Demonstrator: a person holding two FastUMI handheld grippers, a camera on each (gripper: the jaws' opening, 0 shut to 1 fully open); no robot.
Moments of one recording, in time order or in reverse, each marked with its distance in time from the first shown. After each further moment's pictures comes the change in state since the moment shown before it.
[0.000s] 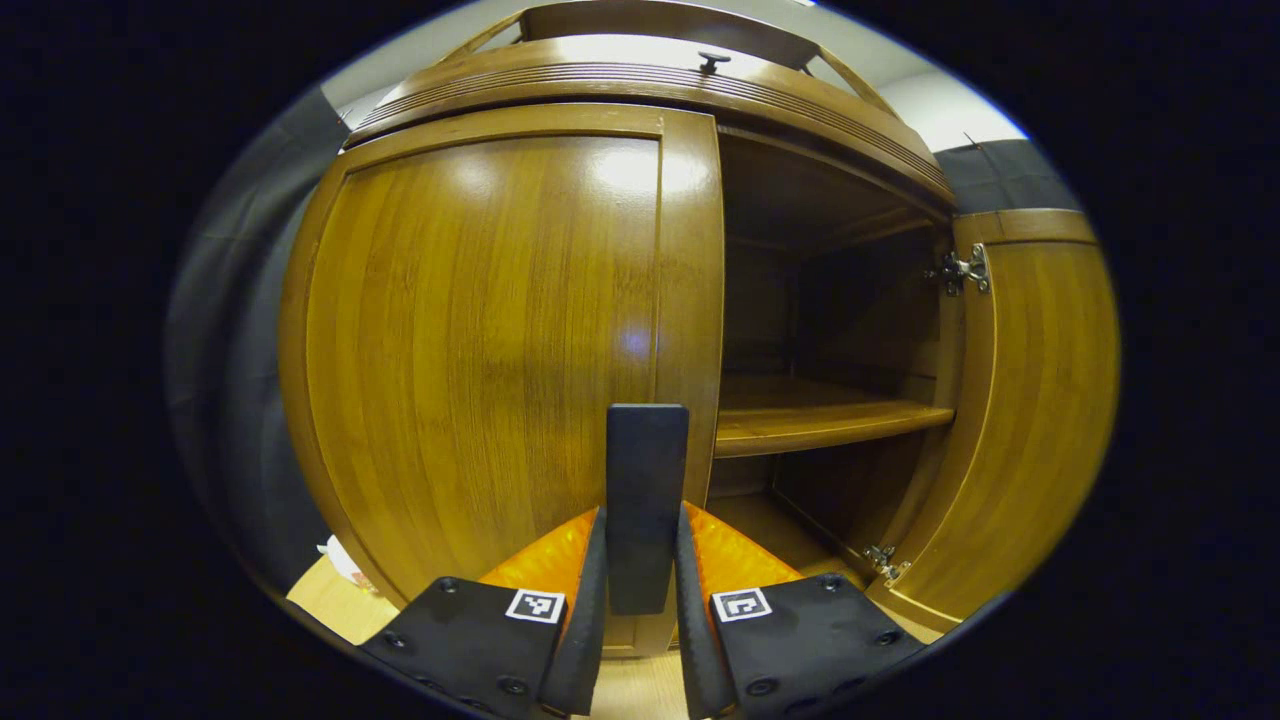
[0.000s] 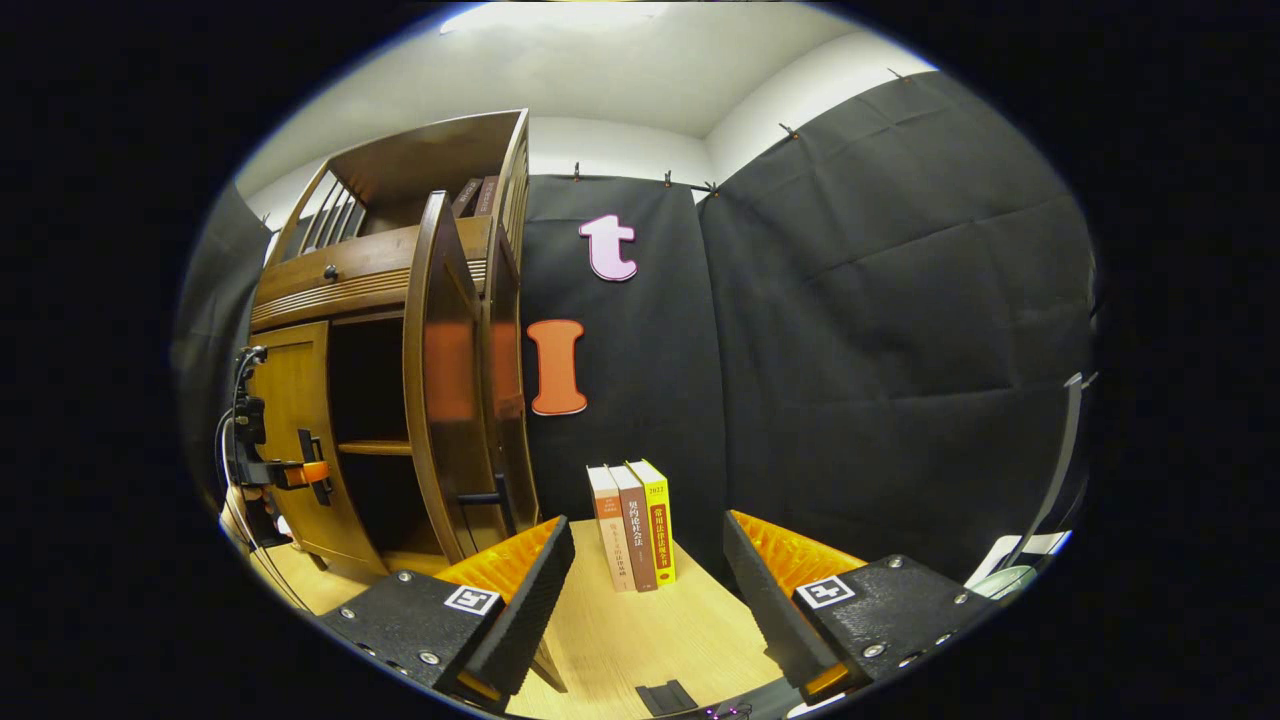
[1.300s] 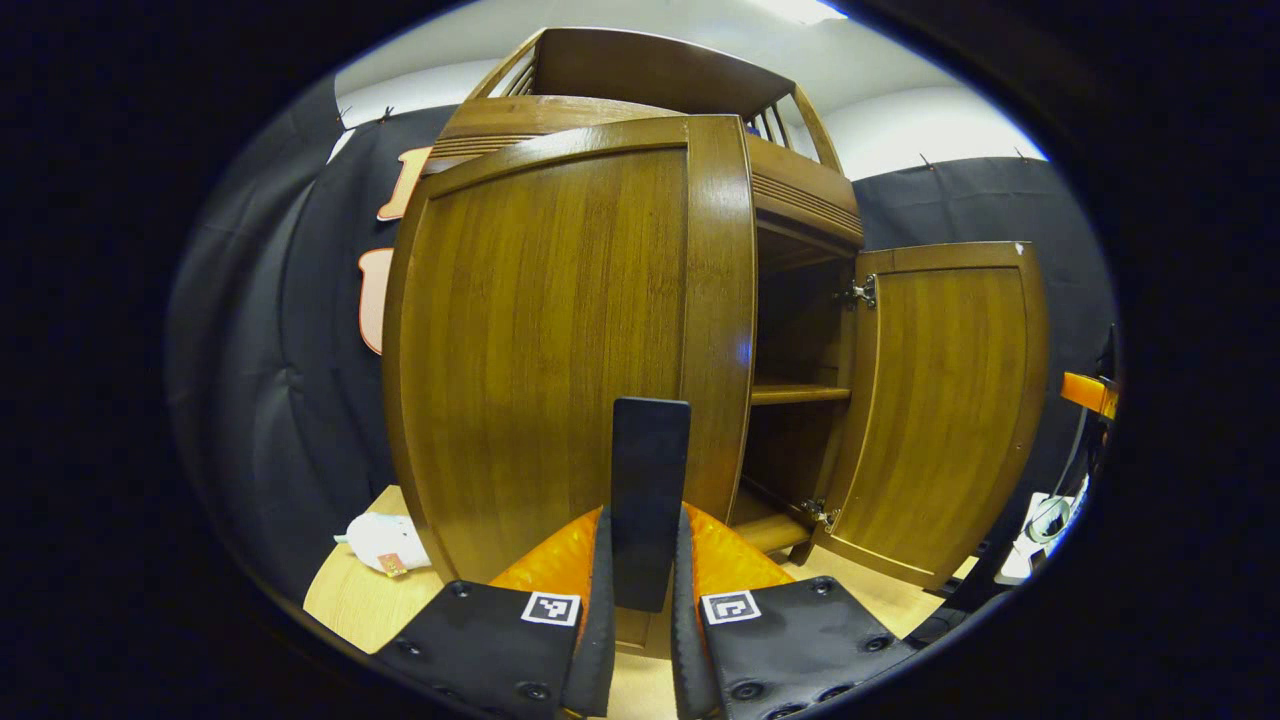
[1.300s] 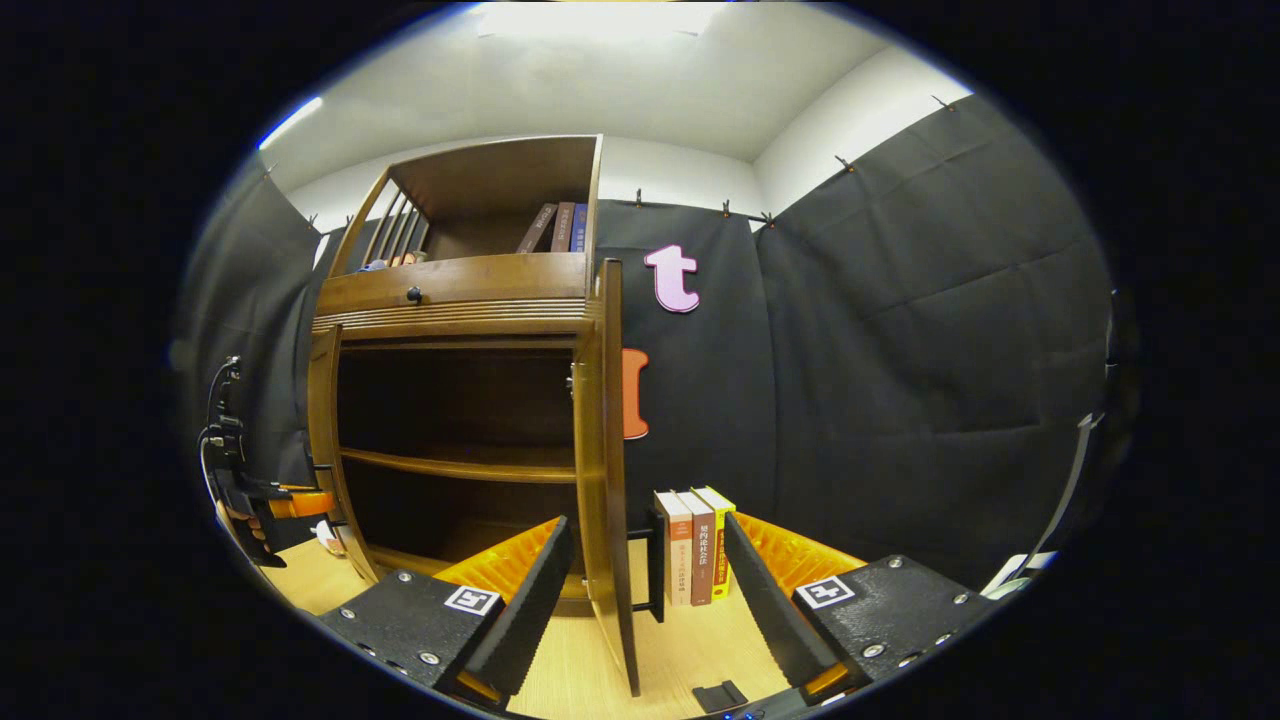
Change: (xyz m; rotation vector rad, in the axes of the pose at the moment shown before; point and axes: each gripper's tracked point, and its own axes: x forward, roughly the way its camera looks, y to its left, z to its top) left arm -0.150 0.037 -0.005 -0.043 -0.007 -0.156; right arm -0.042 0.099 0.043 -0.050 -0.061 0.133
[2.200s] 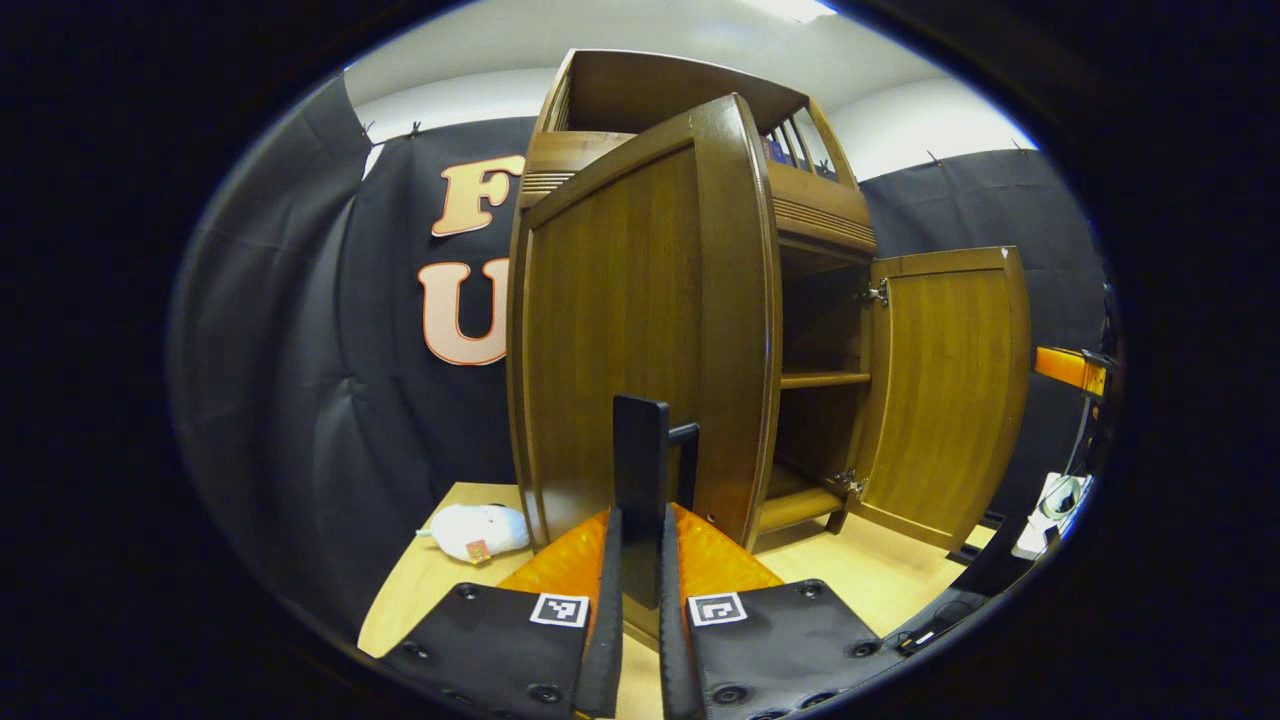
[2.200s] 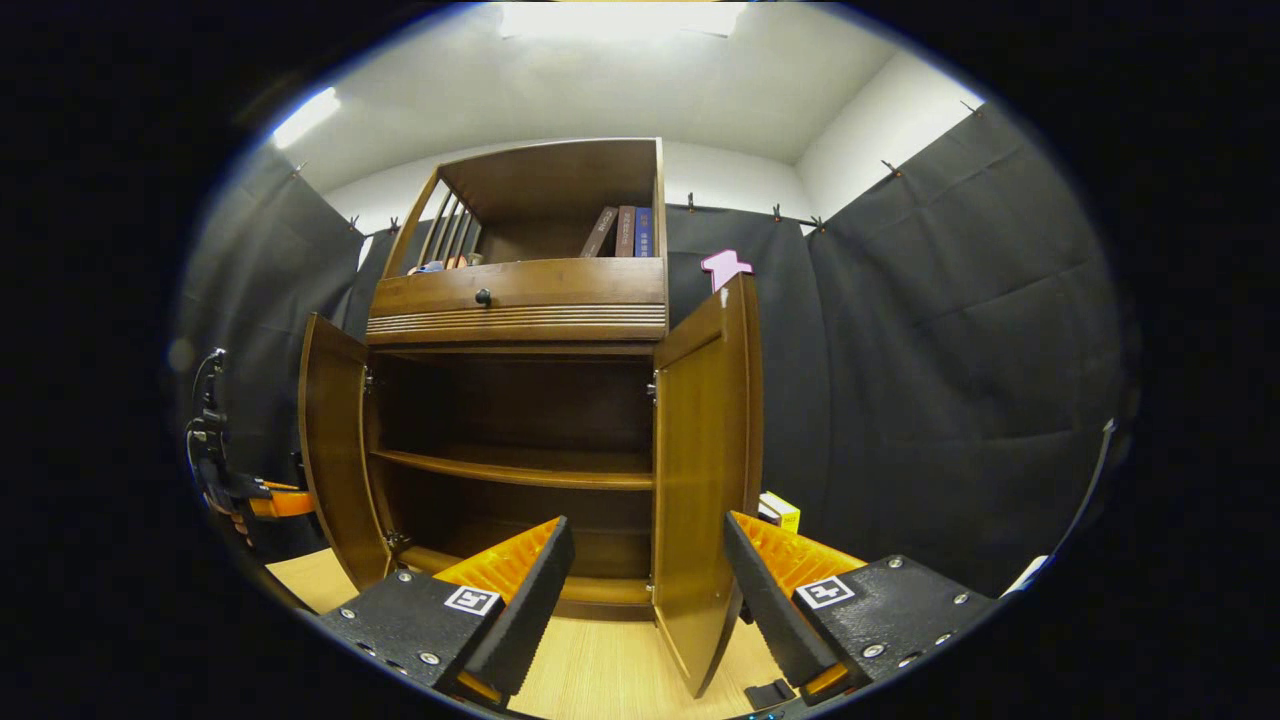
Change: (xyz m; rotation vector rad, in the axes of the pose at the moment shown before) left arm -0.089 0.070 0.003 0.045 0.002 0.101; right arm 0.000 0.079 0.003 -0.008 -0.010 0.130
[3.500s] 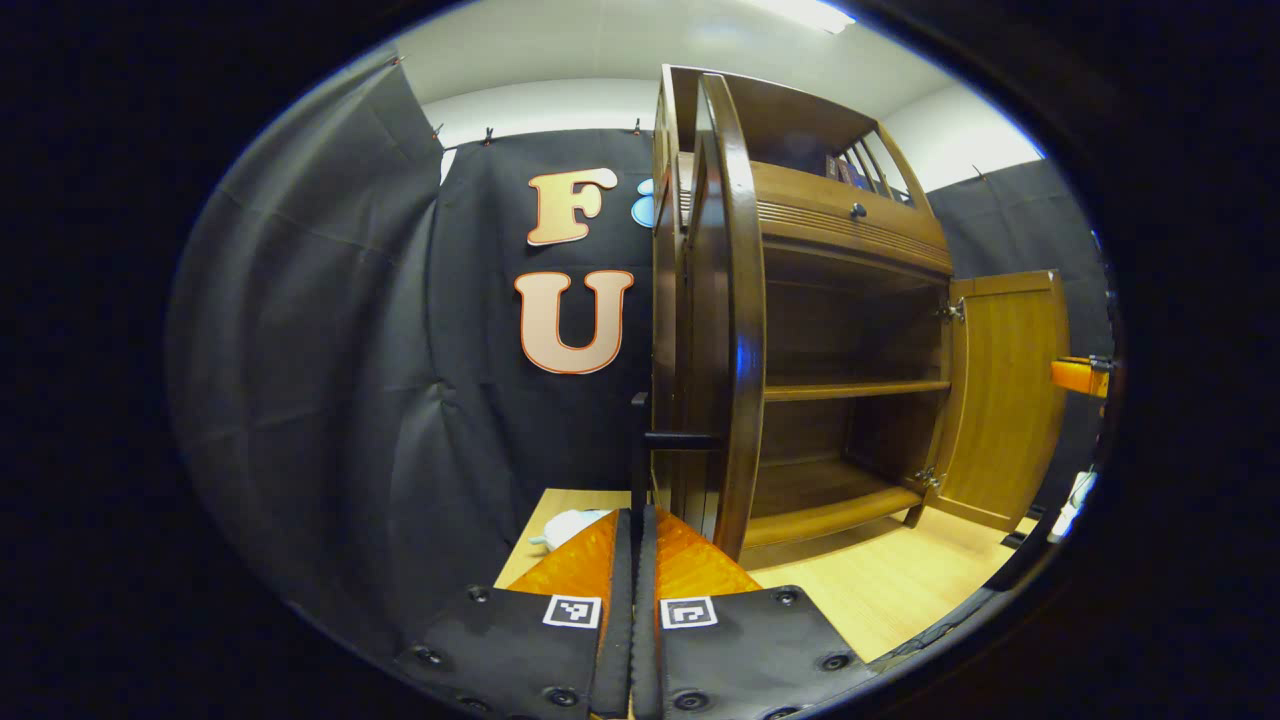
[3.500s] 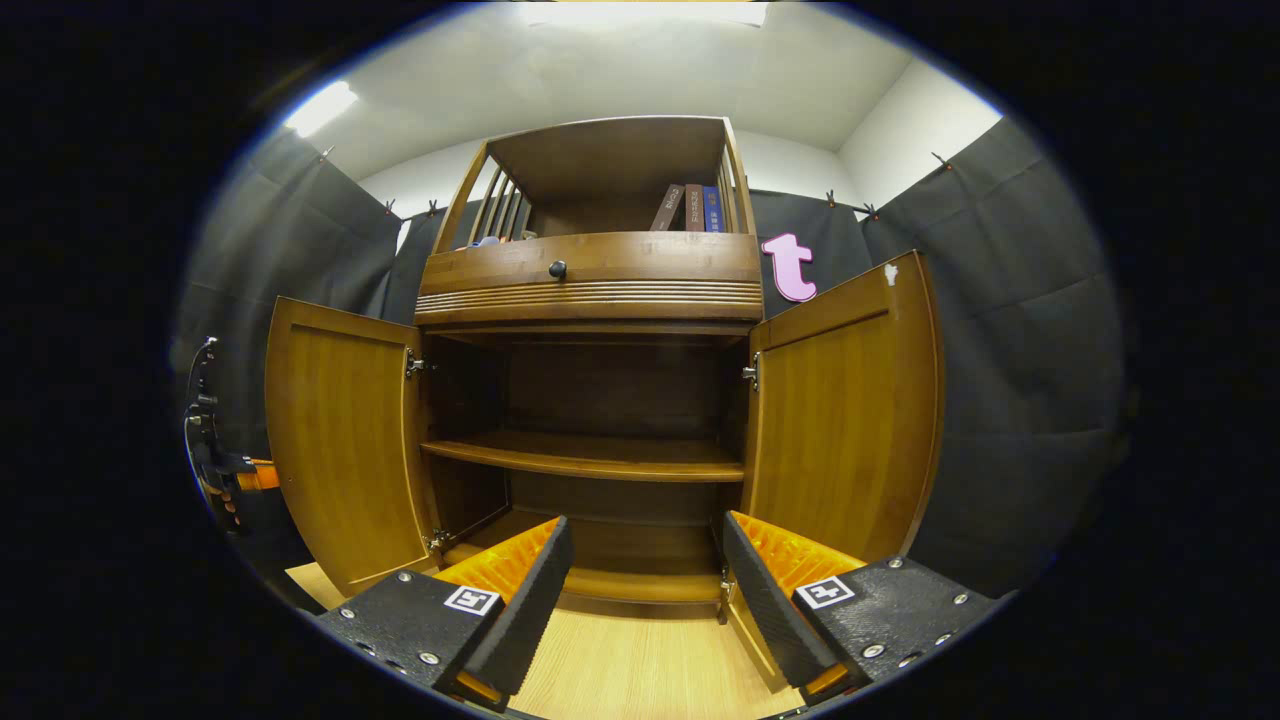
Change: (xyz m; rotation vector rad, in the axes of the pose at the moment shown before) left arm -0.047 0.141 0.001 -0.082 -0.048 0.082; right arm 0.033 0.098 -0.021 -0.005 0.057 0.111
